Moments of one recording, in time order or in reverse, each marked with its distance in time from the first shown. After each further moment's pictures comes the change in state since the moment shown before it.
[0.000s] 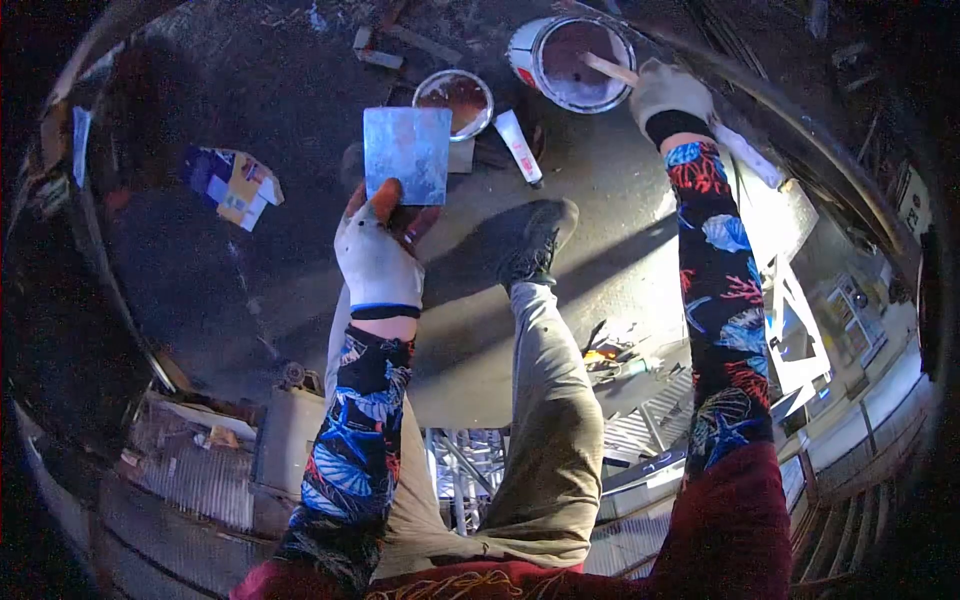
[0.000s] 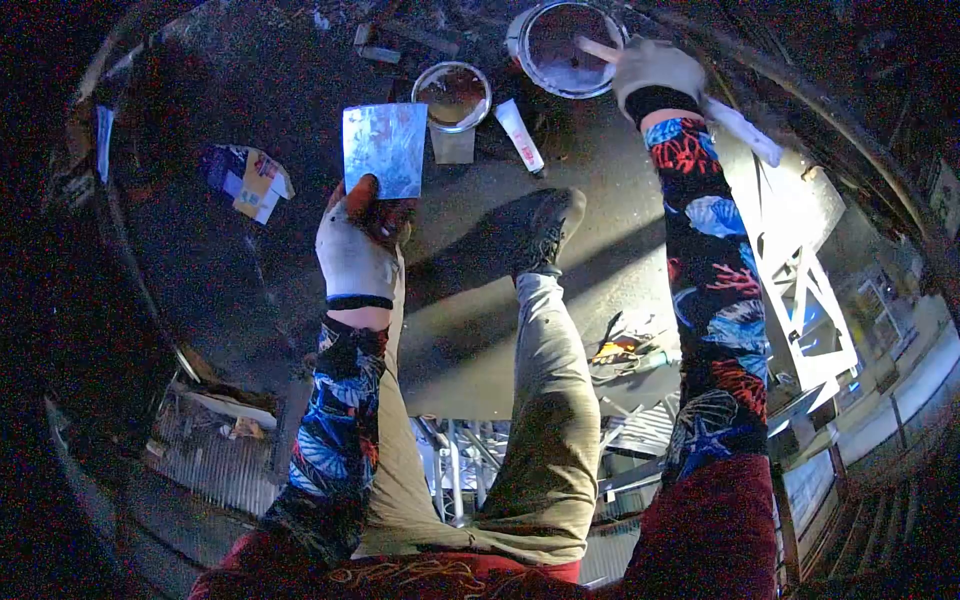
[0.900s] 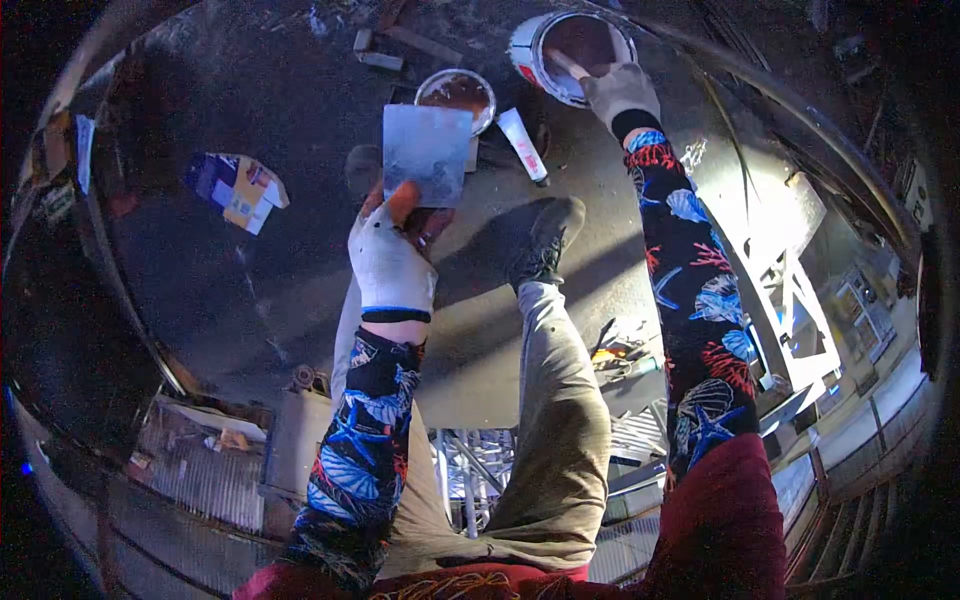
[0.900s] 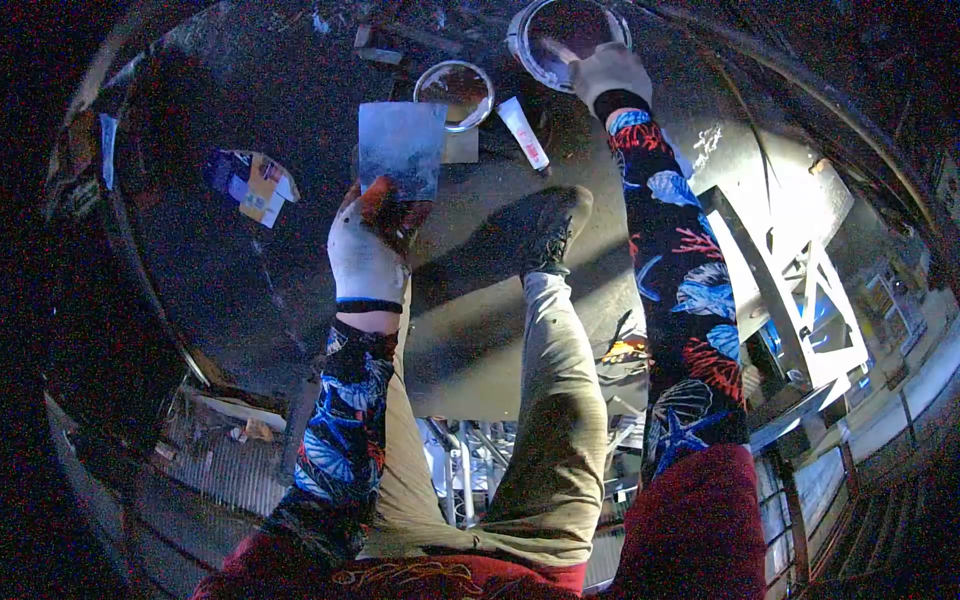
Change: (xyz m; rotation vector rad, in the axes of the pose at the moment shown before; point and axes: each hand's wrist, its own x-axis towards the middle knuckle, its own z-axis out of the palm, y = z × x) left_hand 0.009 -0.010 -0.009 0.006 -0.095 -0.060; right_hand 0.049 -0.045 0.102 0.408 0.139 -0.014
